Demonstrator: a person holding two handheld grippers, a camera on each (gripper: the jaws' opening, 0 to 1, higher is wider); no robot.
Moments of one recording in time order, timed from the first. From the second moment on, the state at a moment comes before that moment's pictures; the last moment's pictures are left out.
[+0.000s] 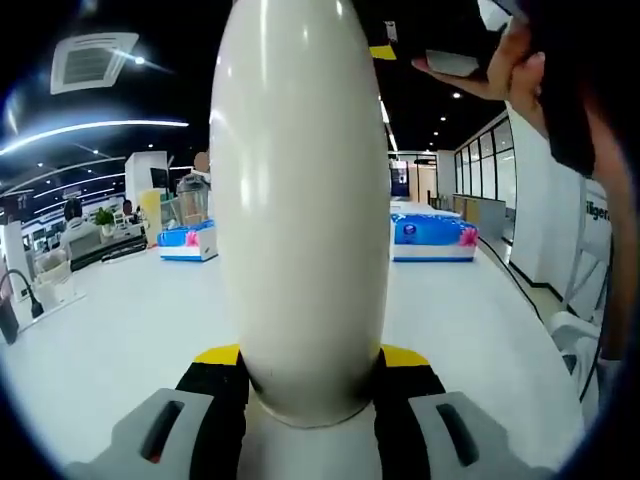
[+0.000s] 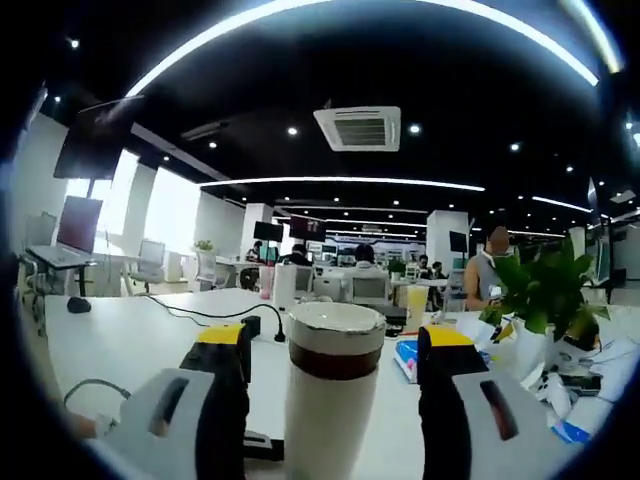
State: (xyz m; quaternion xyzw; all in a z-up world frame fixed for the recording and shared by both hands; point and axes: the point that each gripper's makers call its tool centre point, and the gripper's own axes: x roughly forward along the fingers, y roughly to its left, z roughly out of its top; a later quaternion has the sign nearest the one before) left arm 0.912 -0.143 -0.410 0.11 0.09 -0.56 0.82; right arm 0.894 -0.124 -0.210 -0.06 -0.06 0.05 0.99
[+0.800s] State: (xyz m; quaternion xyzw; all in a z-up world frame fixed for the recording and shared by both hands) left arm 0.909 -0.141 -0.410 0.11 0.09 -0.56 0.82; right arm 0.897 -0.126 -0.203 -0.07 -0.09 0.04 0.99
